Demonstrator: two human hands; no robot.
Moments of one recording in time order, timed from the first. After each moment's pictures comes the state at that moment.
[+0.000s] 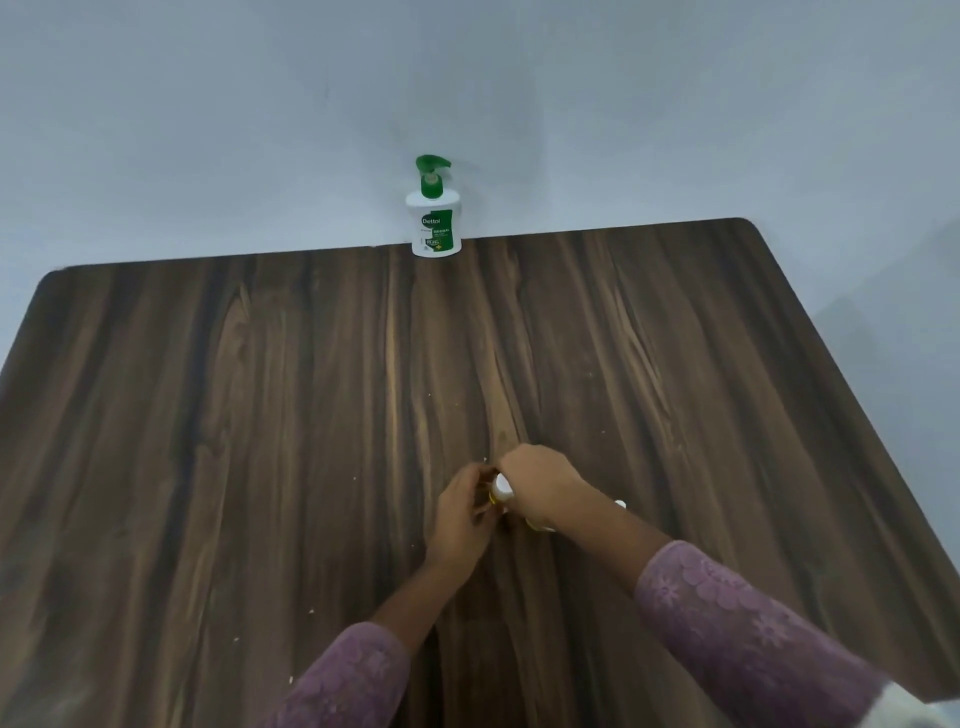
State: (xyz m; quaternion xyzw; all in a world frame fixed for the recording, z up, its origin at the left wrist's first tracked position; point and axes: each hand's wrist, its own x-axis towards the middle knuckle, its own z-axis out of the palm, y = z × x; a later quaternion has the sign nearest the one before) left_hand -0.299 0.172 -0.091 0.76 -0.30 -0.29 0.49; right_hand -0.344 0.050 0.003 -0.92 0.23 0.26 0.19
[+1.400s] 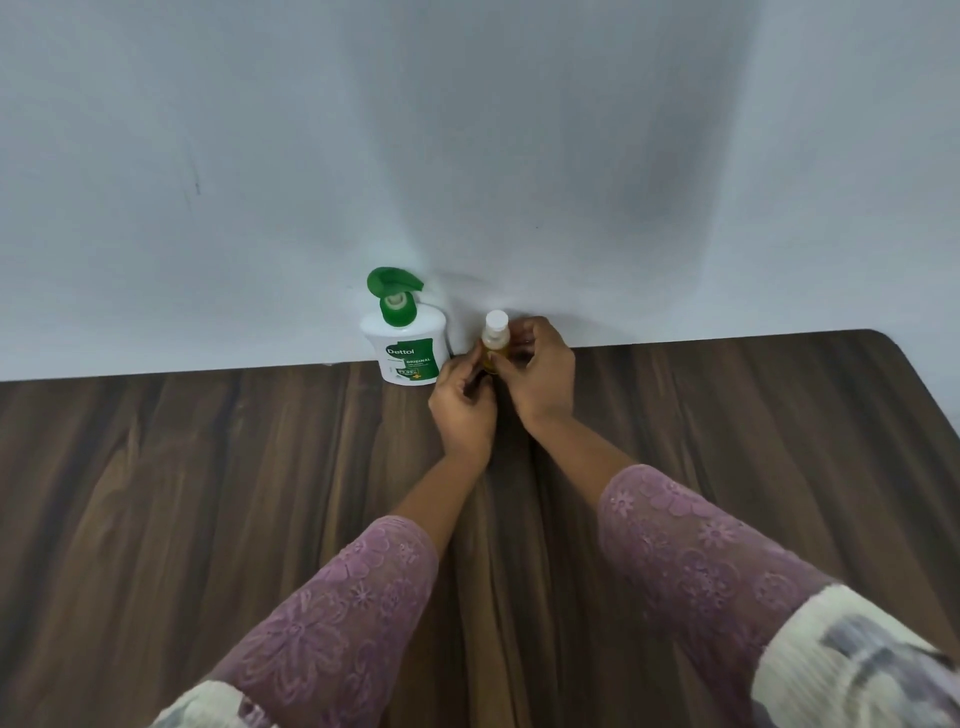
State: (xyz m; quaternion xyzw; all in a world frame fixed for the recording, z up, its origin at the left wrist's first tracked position) left_hand -0.061 -0.135 -0.126 0.75 -0.17 -0.08 0.63; right_hand -0.101 -0.212 -0.095 -0.76 0.36 -0.31 0.45
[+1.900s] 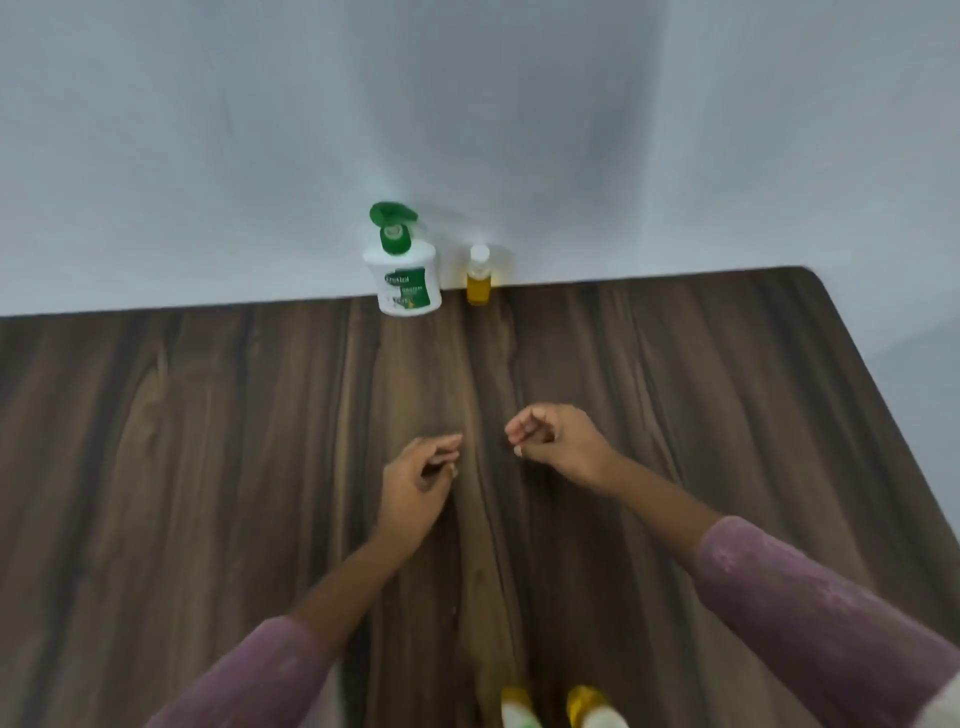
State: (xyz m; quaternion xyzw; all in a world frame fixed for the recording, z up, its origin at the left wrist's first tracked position) left_hand -0.160 0.042 -0.103 0.76 -0.29 -0.23 0.53; right_hand -0.267 -0.146 -0.067 -0.78 0.28 0.04 0.55
